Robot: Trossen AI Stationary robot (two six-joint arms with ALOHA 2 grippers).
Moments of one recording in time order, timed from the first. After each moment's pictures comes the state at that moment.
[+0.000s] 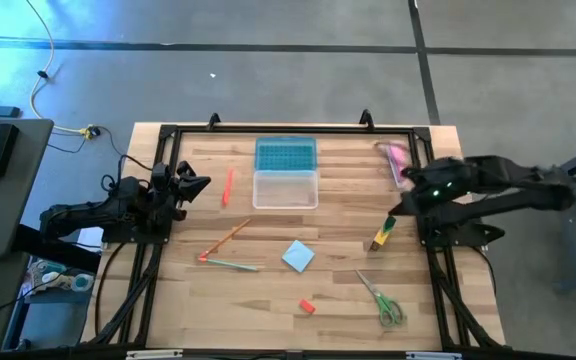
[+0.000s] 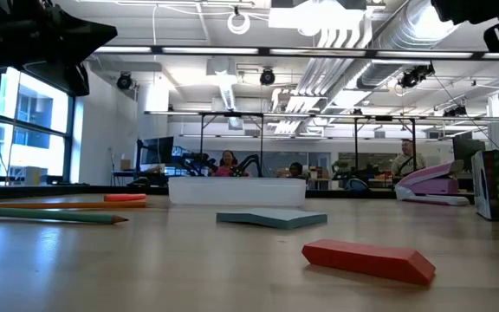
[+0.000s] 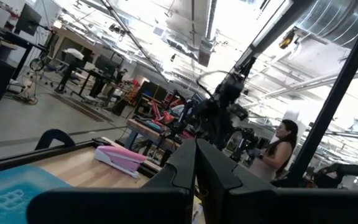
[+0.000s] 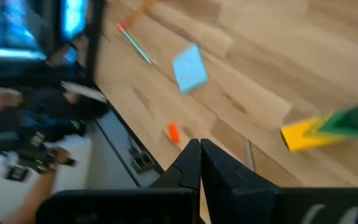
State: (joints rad) left arm 0.26 0.00 0.01 0.30 -0.09 -0.46; right arm 0.06 0.69 0.93 -0.99 -0.16 1.25
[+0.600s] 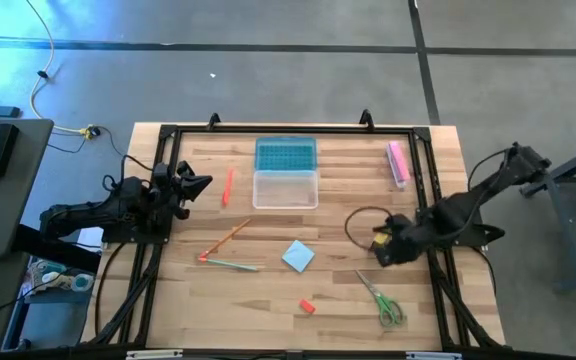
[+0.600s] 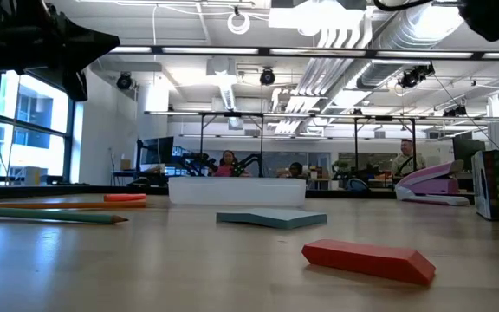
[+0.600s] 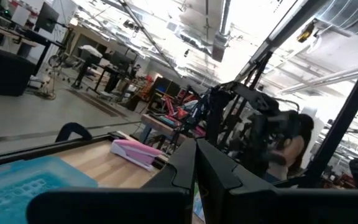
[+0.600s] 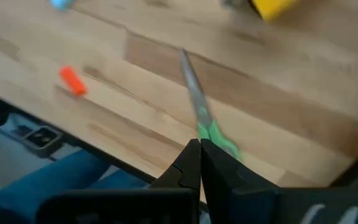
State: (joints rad) left arm 0.26 0.00 0.01 0.25 -0.14 -0.45; right arm 0.58 1.10 0.93 -1.00 -0.06 1.83
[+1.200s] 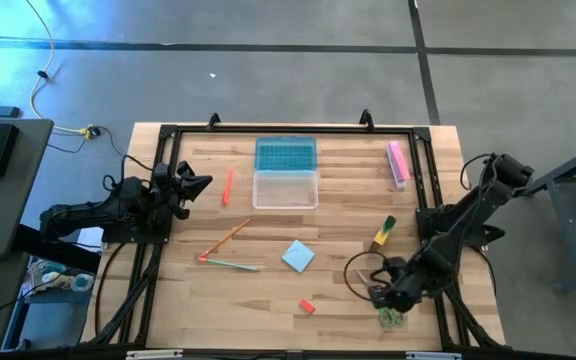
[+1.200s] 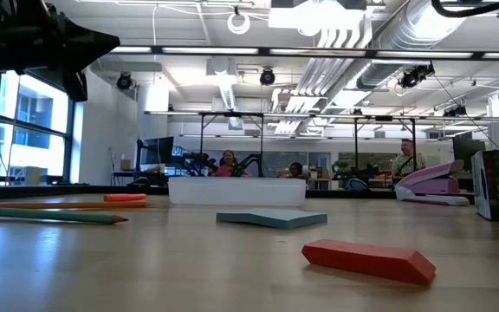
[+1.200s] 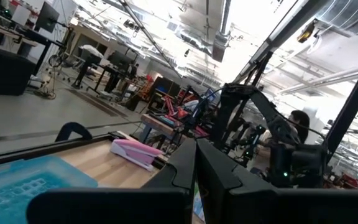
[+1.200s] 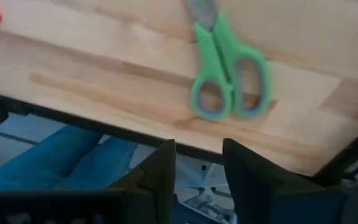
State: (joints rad) left arm 0.26 0.00 0.01 0.25 -0.14 -0.45; right arm 0.82 1.39 0.93 -0.70 -0.18 2.20
